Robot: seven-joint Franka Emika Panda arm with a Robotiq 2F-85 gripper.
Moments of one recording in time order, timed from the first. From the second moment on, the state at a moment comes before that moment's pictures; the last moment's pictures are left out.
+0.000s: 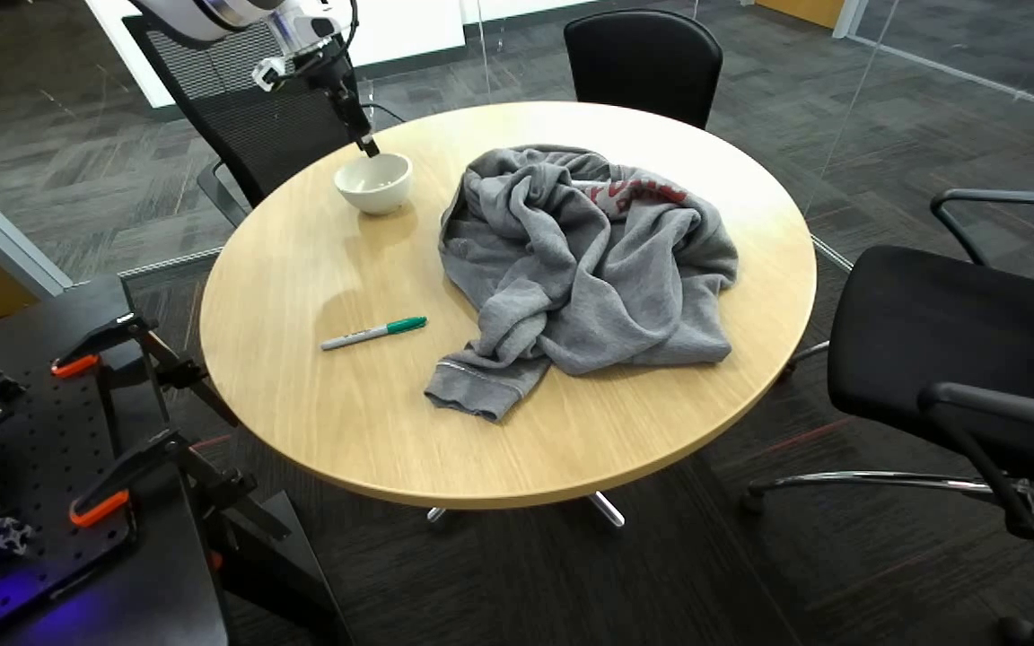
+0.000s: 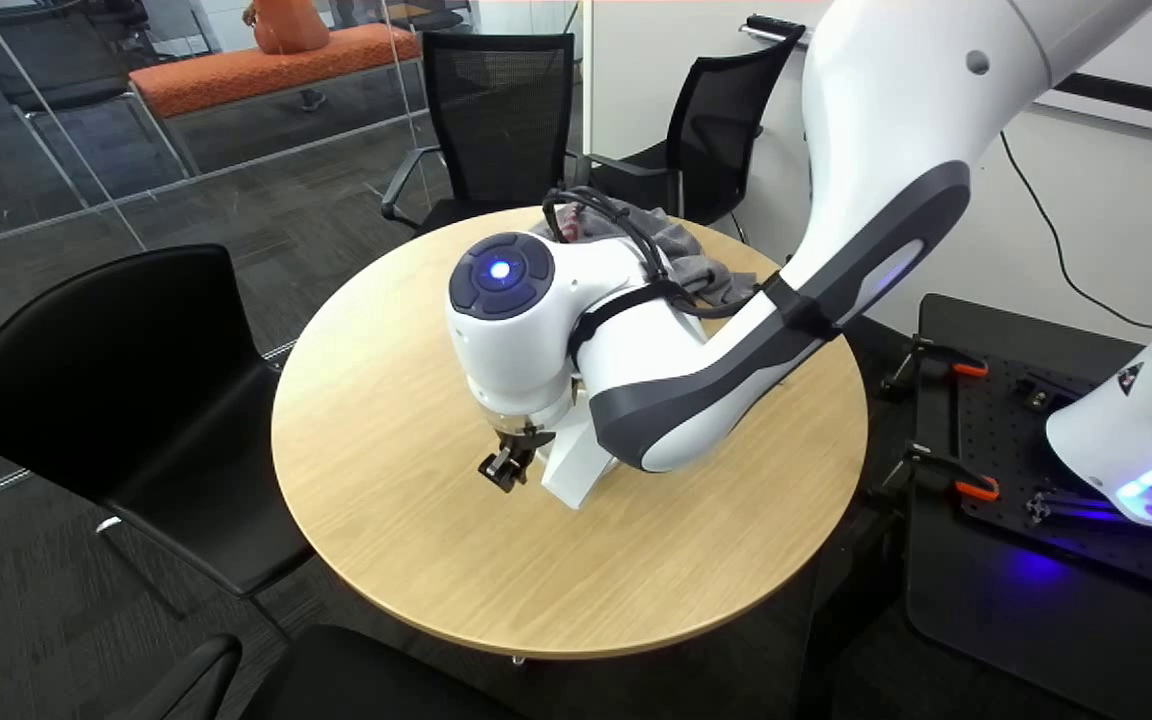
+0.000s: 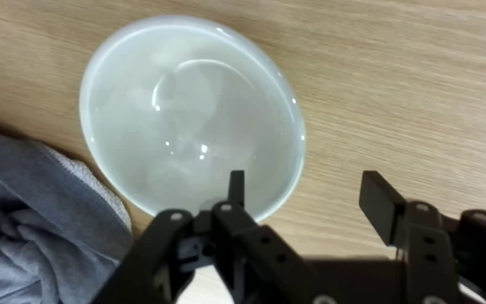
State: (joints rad) arm 0.60 0.80 -0.12 -1.64 -0.29 2.43 0.87
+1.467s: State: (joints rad) arm 0.37 0.10 -0.04 -2.43 -0.49 2.53 1.24
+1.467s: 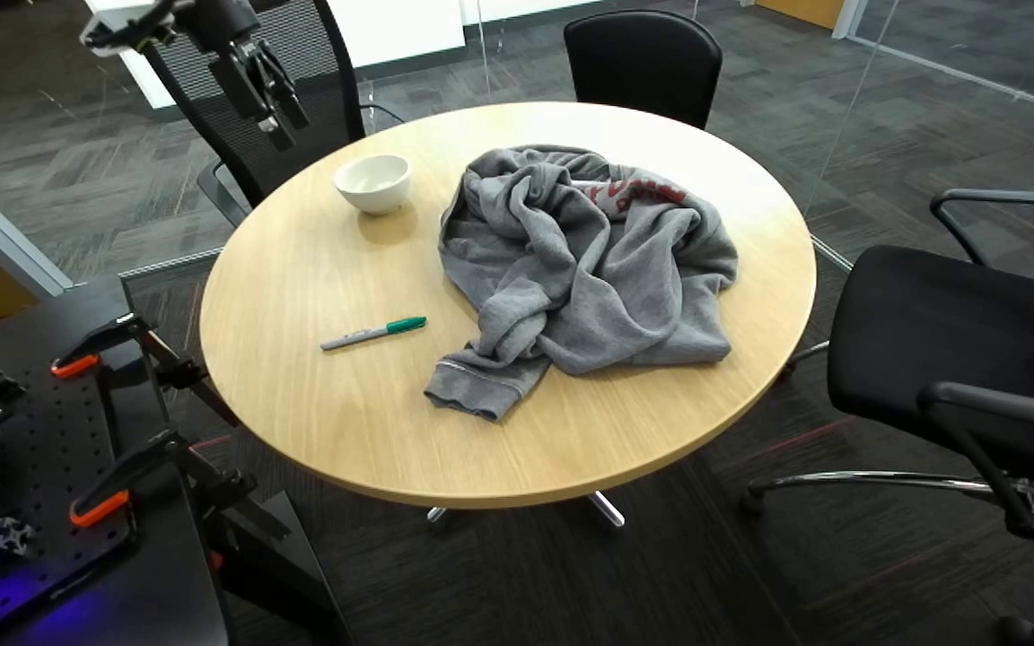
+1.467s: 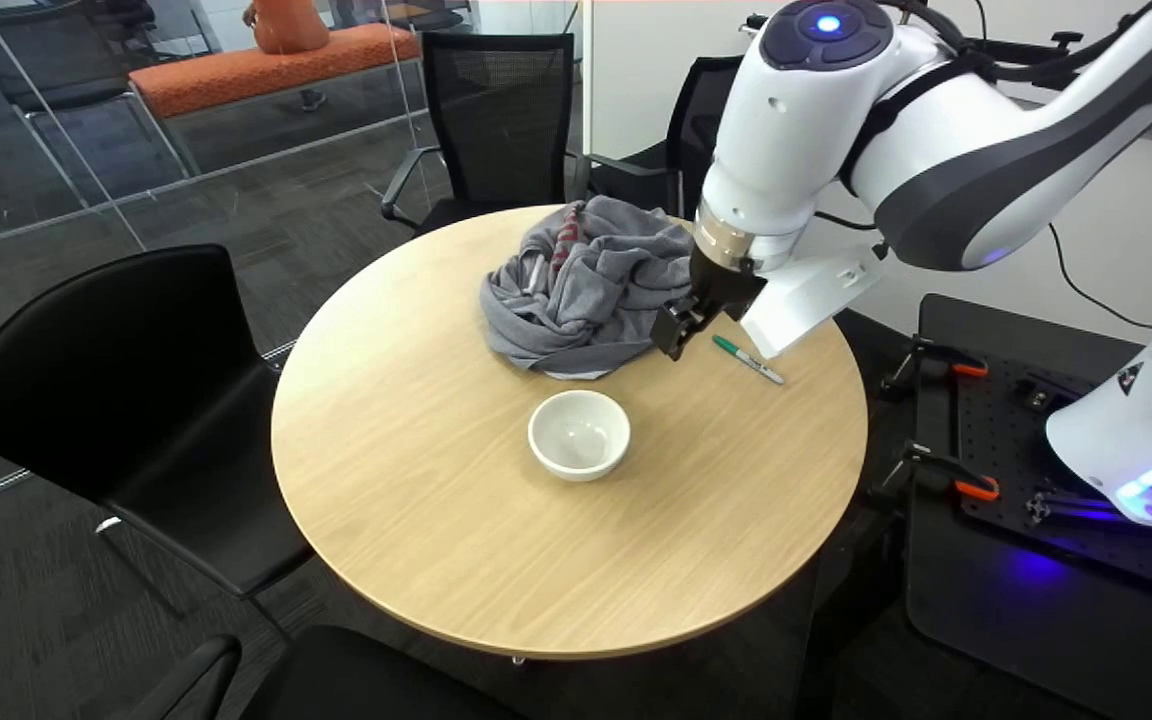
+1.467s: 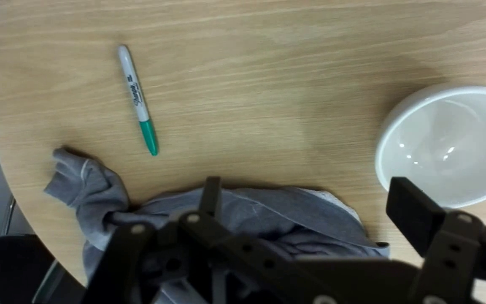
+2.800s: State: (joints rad) arm 0.05 0.20 -0.05 -2.53 -0.16 2.66 0.64
